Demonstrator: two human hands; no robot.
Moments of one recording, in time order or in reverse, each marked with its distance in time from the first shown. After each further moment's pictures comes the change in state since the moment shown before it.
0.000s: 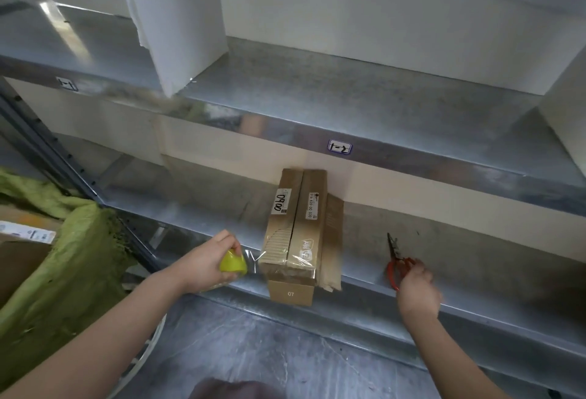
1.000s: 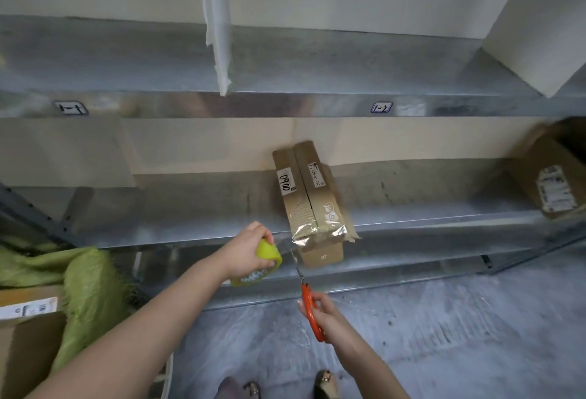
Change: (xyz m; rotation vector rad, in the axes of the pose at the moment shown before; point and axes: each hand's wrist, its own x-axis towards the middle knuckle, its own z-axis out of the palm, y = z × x) left_hand 0.014 -0.036 -0.025 -0.028 -0.227 0.290; right_hand -0.278 -0.192 -0.005 1.298 -0.655 0.176
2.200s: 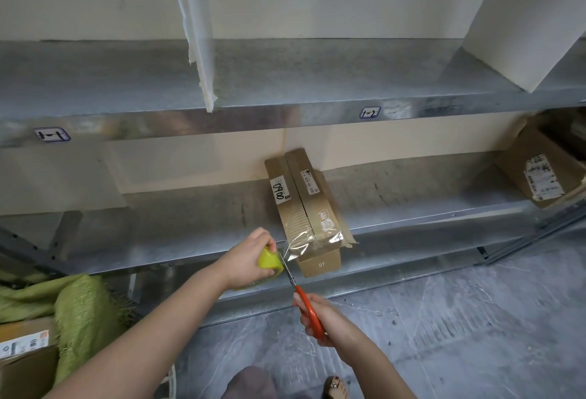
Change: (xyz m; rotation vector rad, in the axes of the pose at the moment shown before) left_hand 0.012 -0.001 -0.007 0.058 -0.056 0.131; right_hand 0.018 -0.021 0.004 0.082 -0.081 0.099
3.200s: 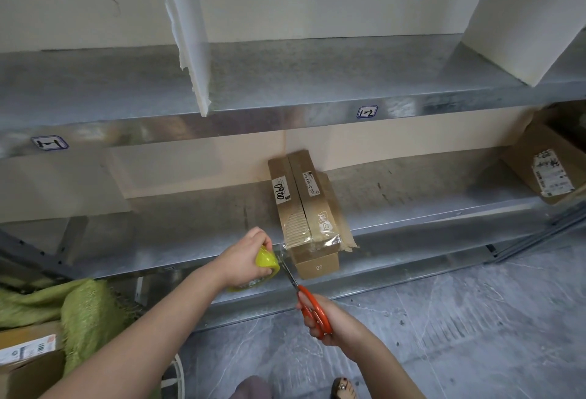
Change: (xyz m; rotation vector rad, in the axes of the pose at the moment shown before) left_hand 0.004 -0.007 -0.005 0.039 -0.015 -0.064; right_hand 0.000 -0.011 -0.007 -0.016 -0.065 0.045
